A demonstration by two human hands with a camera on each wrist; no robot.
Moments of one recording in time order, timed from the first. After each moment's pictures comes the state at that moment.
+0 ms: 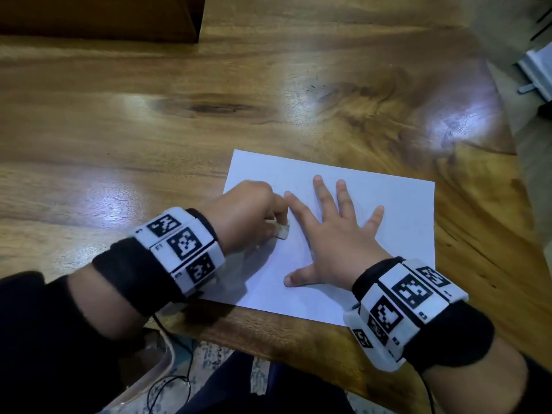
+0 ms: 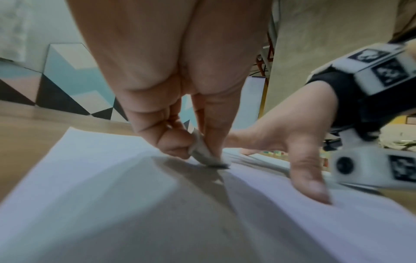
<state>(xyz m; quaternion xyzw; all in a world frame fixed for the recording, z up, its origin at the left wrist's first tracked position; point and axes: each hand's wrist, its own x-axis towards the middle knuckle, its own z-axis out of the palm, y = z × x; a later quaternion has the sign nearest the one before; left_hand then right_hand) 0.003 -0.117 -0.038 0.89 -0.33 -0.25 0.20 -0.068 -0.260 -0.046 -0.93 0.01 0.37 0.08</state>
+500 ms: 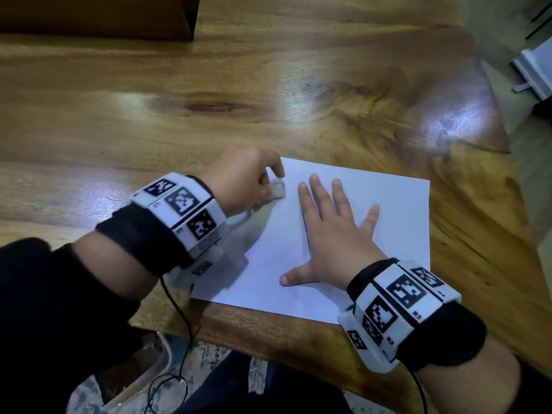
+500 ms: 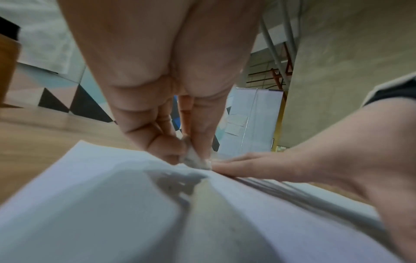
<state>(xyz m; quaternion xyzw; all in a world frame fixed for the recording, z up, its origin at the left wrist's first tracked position) 0.036 -0.127 -0.033 0.91 -0.26 -0.21 0.25 -0.070 -0.259 -0.043 -0.93 0.04 0.36 0.08</state>
